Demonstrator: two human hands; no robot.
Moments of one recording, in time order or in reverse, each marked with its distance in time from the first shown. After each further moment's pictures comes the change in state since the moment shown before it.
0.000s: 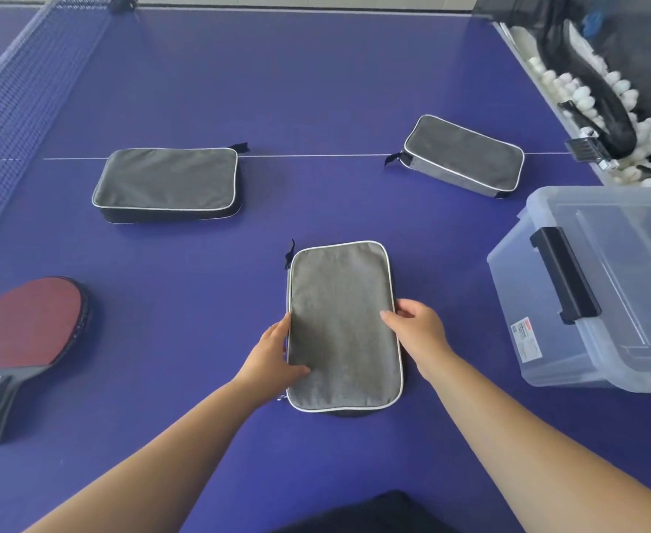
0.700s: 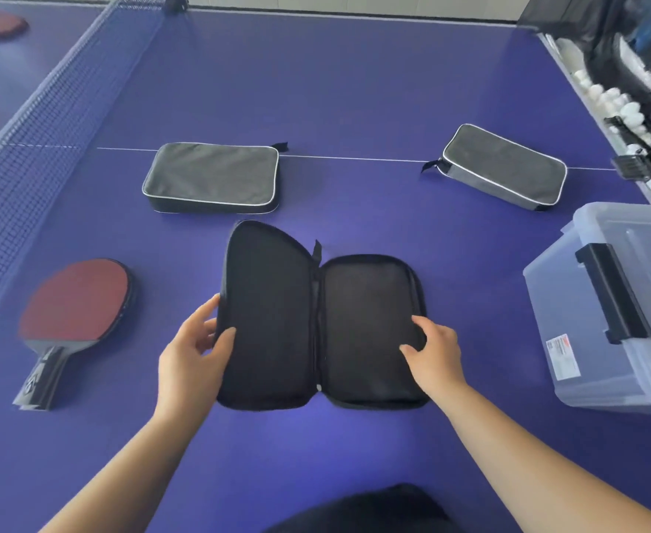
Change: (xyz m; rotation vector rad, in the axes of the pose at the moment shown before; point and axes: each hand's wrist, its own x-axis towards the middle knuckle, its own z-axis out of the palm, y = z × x) left_hand -0.086 -0.029 -0.075 -0.441 0.679 -0.082; right_hand -0.024 0.016 0.022 -0.461 0.015 -0.109
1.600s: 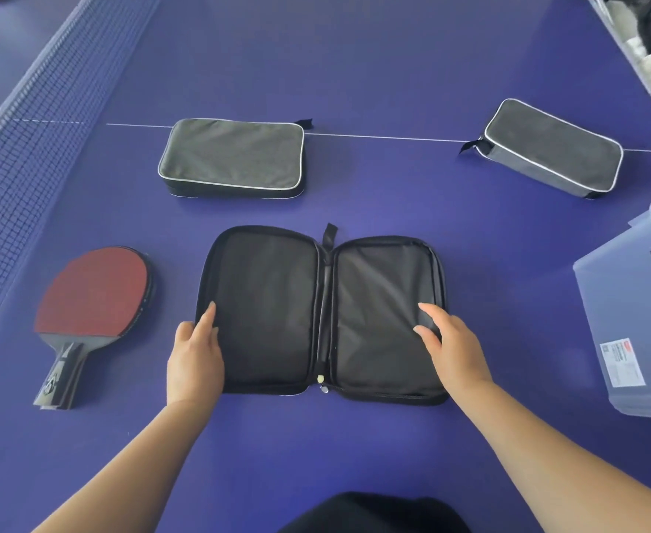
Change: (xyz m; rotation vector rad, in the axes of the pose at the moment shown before) left_hand 0.073 -0.092 -0.010 0.577 0.087 0.036; right_hand 0.024 0.003 0.041 -0.145 0.053 -0.286
